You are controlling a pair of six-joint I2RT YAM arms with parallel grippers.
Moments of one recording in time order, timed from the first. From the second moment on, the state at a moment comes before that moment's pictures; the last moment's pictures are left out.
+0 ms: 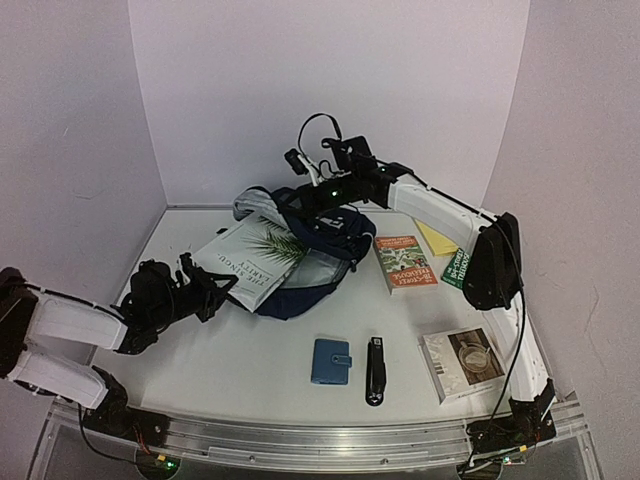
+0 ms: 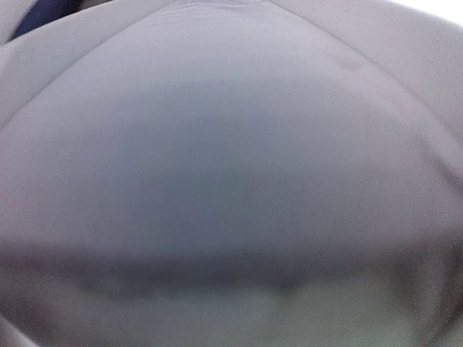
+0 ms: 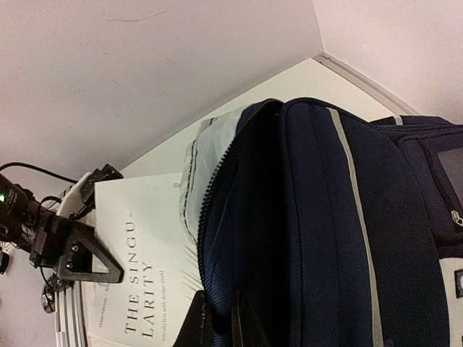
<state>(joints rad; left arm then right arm) -0.59 1.27 0.31 0.76 0.18 -1.35 0.70 2.38 2.36 -0.52 -0.64 0.05</state>
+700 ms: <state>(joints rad) -0.66 1.87 0.51 1.21 -0.04 -1.46 0.79 2.44 2.45 -0.52 -0.78 0.00</state>
